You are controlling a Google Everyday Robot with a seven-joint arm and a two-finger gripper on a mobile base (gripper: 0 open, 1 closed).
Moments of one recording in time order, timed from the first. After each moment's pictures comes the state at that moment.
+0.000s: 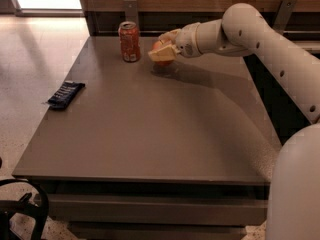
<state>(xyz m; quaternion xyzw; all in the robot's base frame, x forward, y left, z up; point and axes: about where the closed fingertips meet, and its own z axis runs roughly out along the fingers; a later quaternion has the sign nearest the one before) 0.762 -0.016 0.877 -0.48 0.68 0.23 0.50</state>
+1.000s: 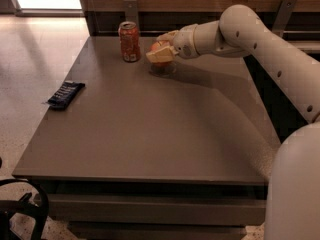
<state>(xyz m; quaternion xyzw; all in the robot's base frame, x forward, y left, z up) 0.761 -0.006 0.873 -0.49 0.68 0.24 0.50</state>
